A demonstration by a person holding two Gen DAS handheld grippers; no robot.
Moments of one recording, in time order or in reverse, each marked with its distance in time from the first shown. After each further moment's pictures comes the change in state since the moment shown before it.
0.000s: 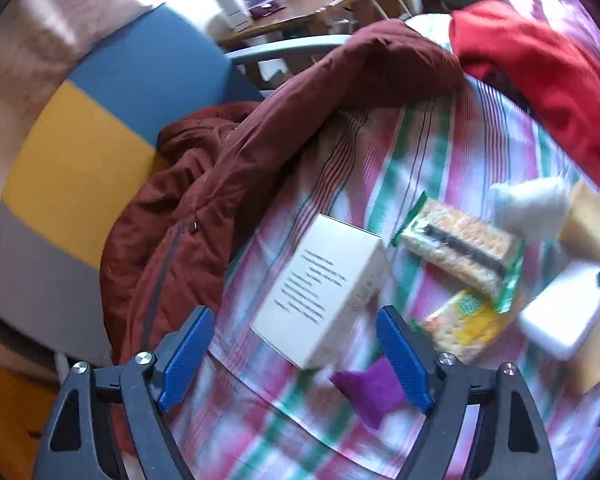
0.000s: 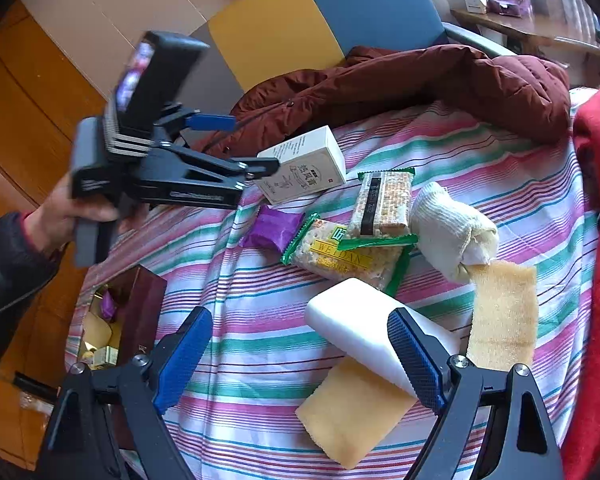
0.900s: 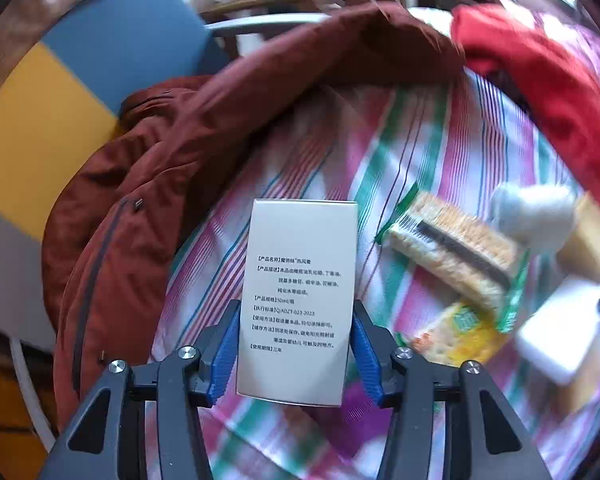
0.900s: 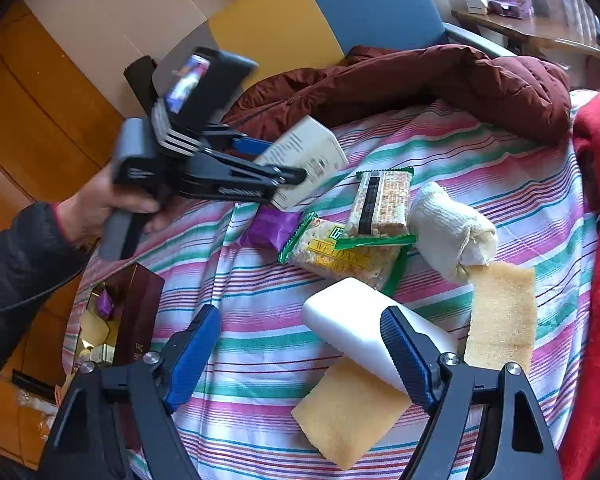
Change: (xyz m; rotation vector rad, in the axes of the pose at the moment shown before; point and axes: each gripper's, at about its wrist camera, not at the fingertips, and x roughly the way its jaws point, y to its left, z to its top) left arm 0.026 0.005 -0.002 -0.133 0.054 -0.168; right arm 0.003 -0.001 -0.002 -0.014 0.010 -0.013
